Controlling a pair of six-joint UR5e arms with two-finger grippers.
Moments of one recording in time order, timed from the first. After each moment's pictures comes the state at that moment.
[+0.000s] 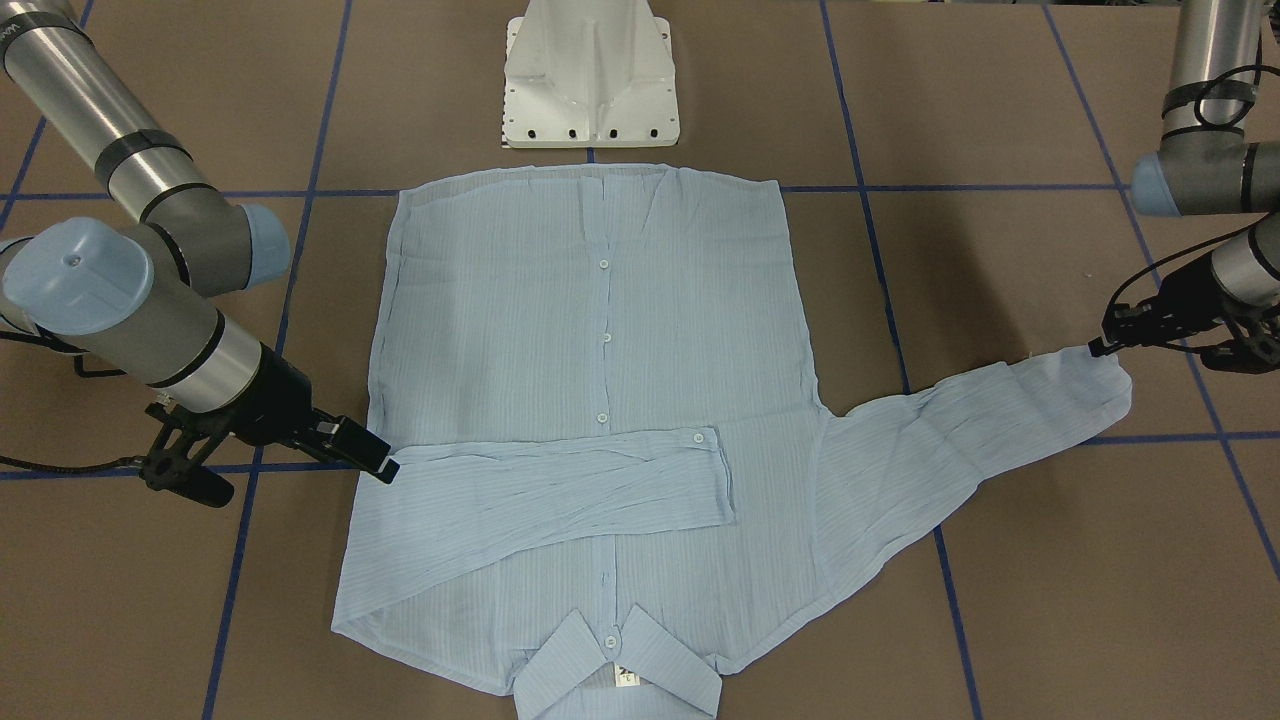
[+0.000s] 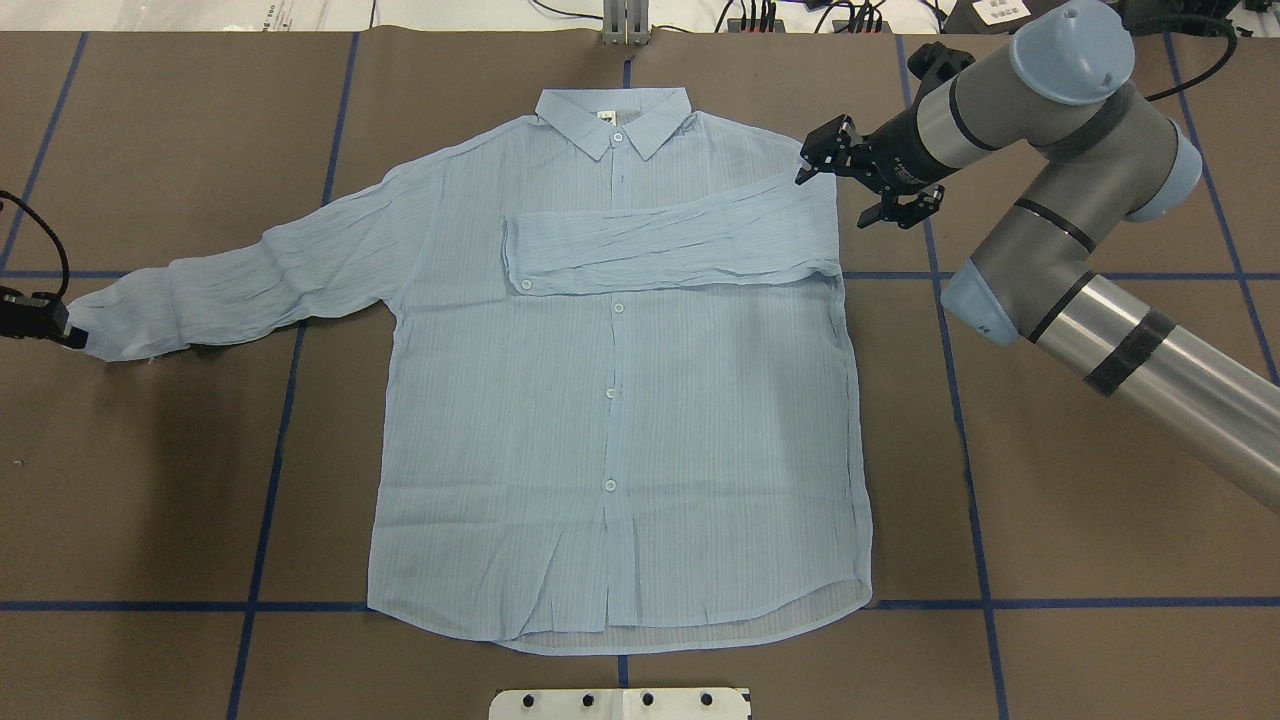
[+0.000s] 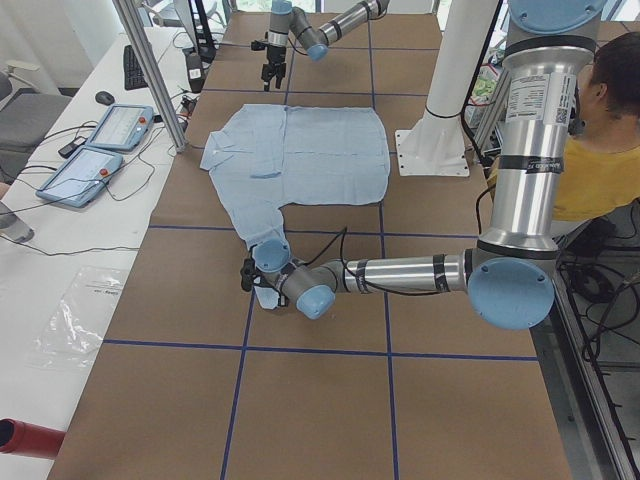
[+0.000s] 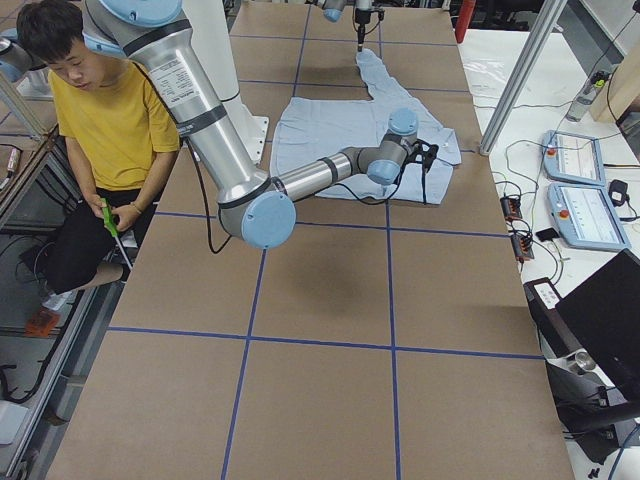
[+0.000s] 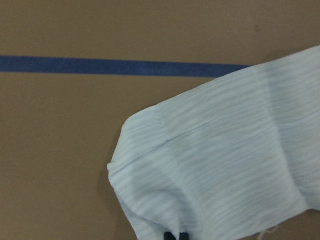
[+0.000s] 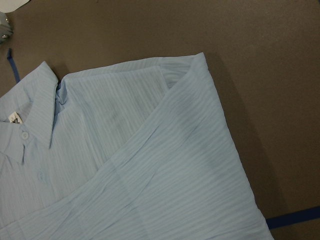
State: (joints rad) left arm -1.14 -1.64 -1.39 -2.35 -2.45 -0.77; right arm 0.92 -1.02 1.35 -0.86 2.20 1.54
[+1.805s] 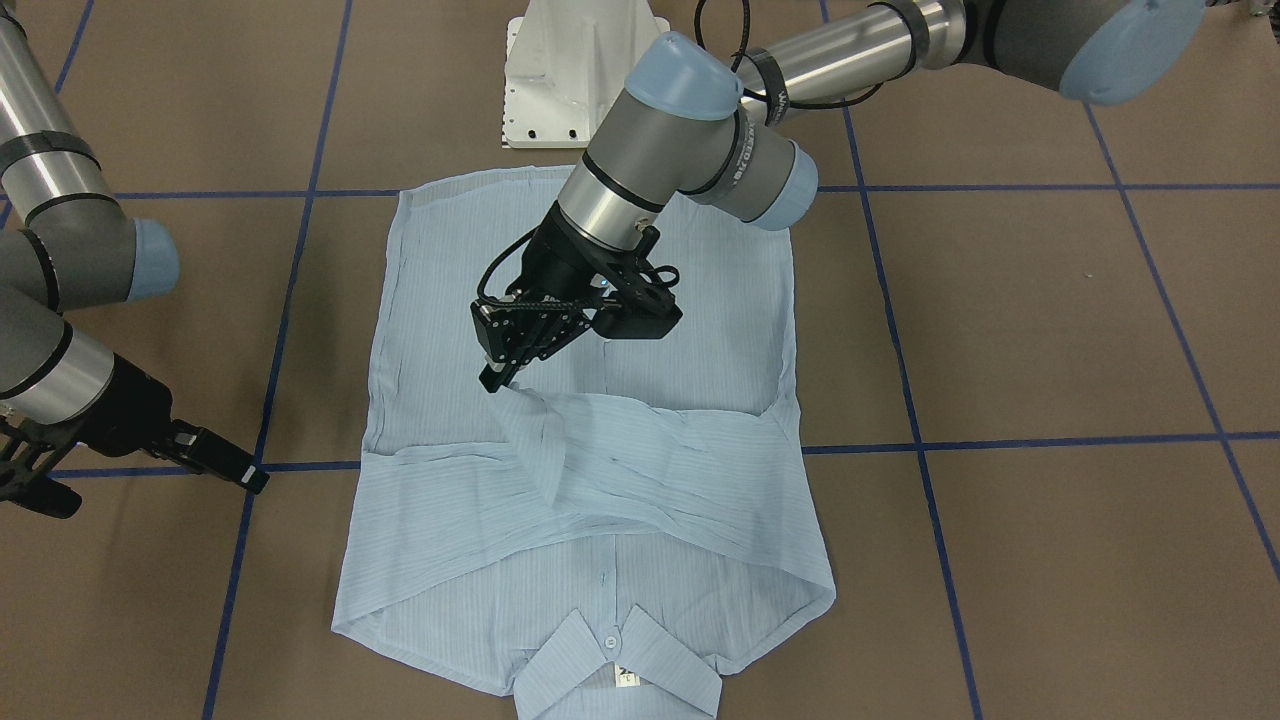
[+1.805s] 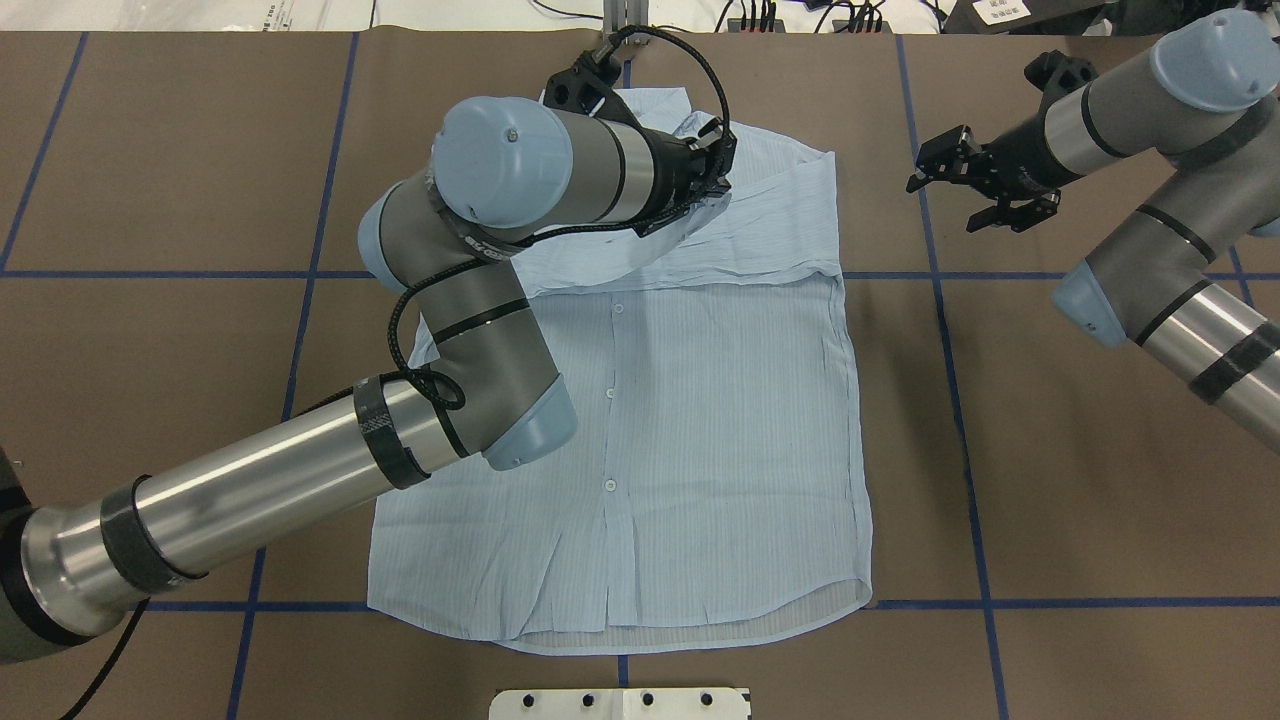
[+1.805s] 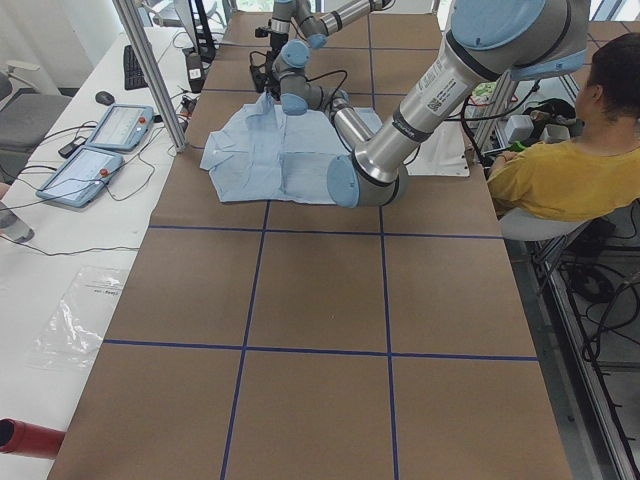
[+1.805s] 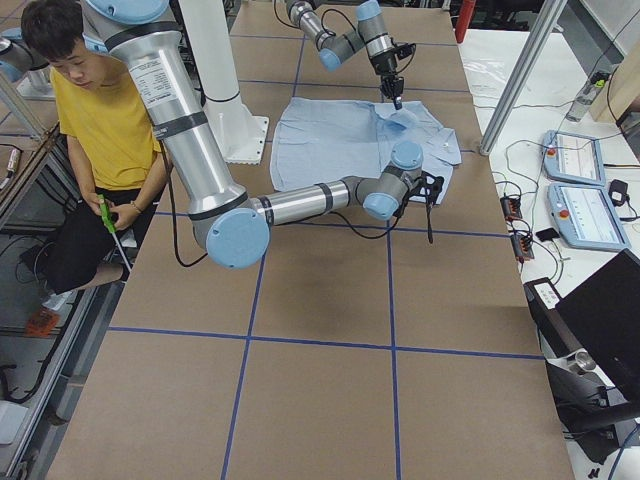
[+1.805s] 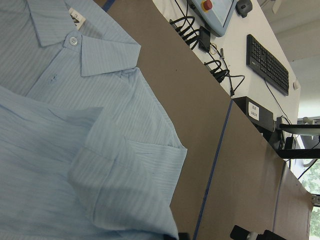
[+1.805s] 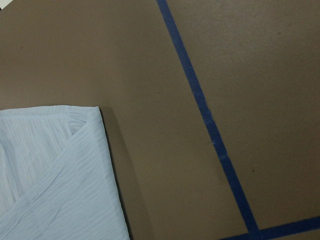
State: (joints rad) left arm -0.59 -2.51 -1.35 -2.33 -1.67 -1.87; right arm 1.02 -1.17 1.35 -0.81 2.26 1.41
